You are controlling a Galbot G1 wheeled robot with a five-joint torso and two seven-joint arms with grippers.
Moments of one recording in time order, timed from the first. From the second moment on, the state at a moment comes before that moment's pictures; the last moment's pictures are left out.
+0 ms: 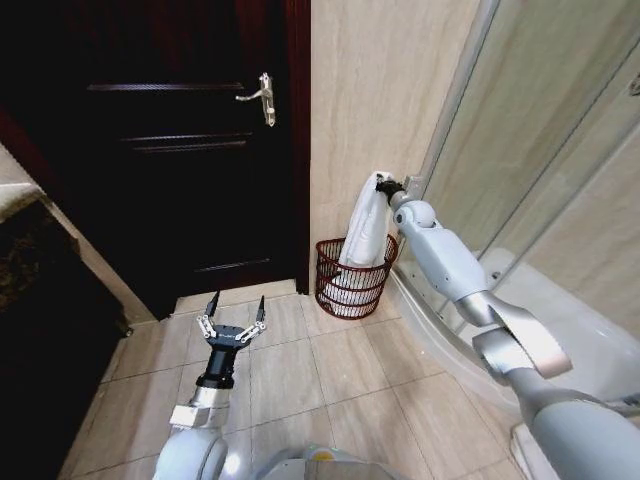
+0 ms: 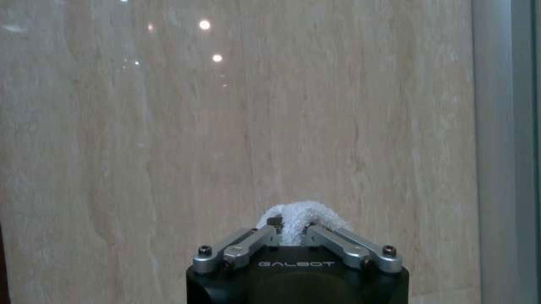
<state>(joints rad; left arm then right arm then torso) 1.78 -1.37 -0.52 -2.25 -0.07 -0.41 -0.05 -0.04 1.22 -0.07 0.97 0.76 -0.15 0.12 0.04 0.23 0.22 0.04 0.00</state>
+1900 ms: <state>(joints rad) 1.79 -1.38 -0.52 -2.27 -0.06 -0.43 -0.06 -0.18 1.19 -0.05 1.03 0.81 -0.23 0.12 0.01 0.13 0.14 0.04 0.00</state>
